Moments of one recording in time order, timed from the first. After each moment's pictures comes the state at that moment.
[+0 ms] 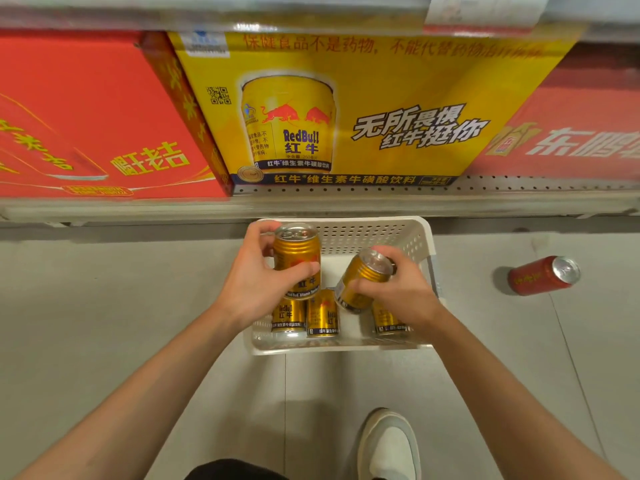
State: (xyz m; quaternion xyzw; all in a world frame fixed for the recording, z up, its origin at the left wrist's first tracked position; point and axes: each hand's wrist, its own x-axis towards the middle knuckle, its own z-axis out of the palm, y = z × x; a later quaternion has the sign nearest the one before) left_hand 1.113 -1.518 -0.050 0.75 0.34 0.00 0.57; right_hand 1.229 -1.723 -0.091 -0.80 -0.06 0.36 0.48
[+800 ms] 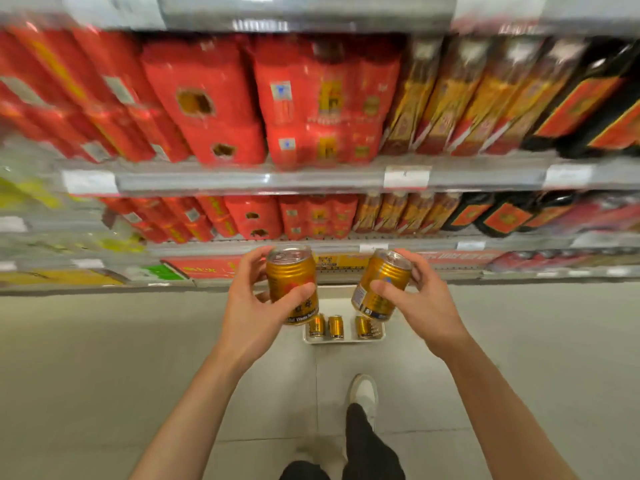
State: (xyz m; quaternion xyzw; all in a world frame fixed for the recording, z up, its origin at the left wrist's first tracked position) left_hand 1.000 -1.524 0.548 0.72 0.33 0.14 0.60; right_hand 1.144 -1.734 0.516 -0.76 -0.05 0.28 0.58
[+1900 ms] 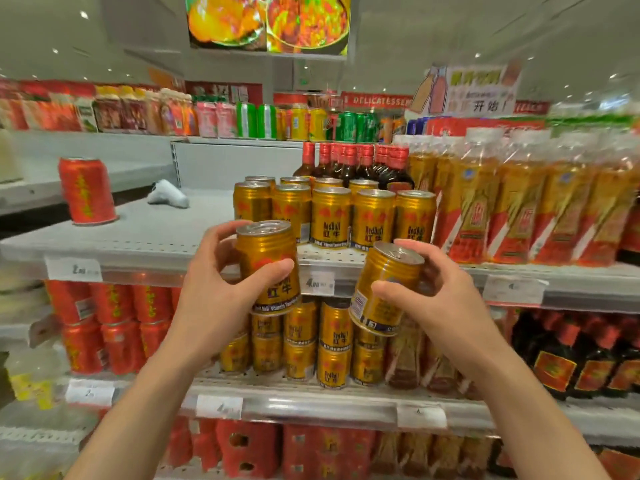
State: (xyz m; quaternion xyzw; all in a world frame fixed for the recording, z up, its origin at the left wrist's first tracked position) left_hand 1.110 -1.423 1.027 0.74 0.13 0.44 0.50; right_hand 1.263 -1.640 1.022 -0.71 -0.35 0.01 0.62
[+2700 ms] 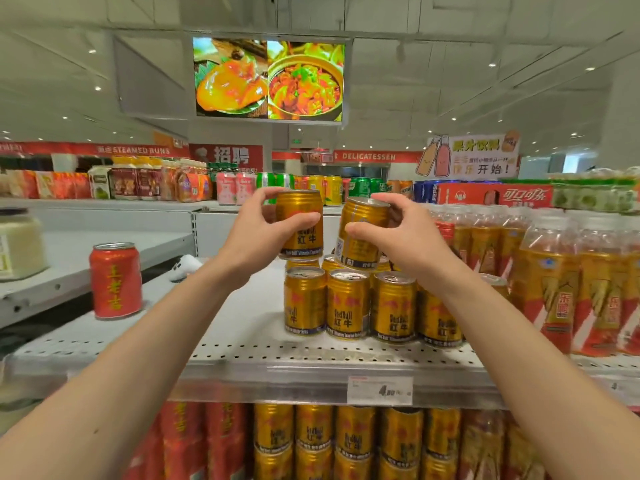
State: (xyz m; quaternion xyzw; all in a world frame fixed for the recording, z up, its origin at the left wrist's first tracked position) left_hand 1.200 -1.270 1.165 0.77 0.05 0.40 0.49; right_hand 1.317 -1.461 1.164 -0.71 -0.40 -0.09 0.57
